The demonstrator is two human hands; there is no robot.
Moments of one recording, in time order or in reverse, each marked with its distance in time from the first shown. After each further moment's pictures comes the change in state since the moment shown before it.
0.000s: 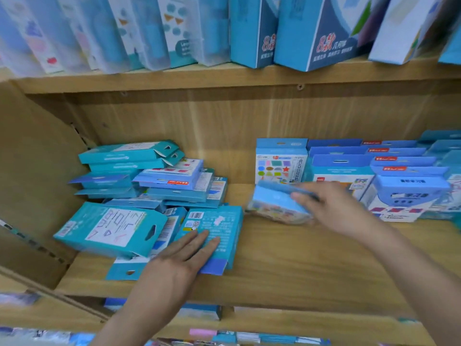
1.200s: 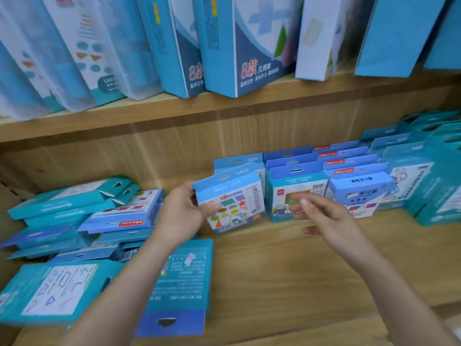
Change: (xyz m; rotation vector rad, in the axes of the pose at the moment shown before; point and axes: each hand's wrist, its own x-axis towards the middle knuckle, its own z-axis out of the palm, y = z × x) left_hand 0.172 0.013 -0.023 -1.114 0.094 -0.445; right_hand -0.036 0.040 -0.008 0.682 0.320 0.250
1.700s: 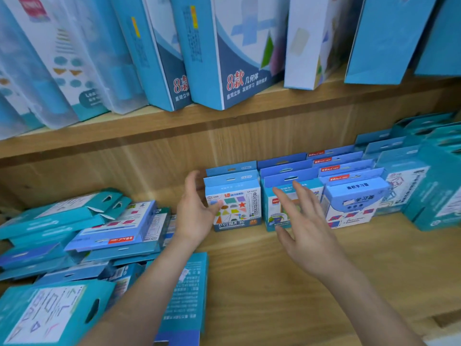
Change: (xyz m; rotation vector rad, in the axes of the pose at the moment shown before) left_hand 0.042 -0.021 0.041 0.215 0.186 0.134; right_hand 0.013 0.016 0.023 -0.934 0.098 -0.294
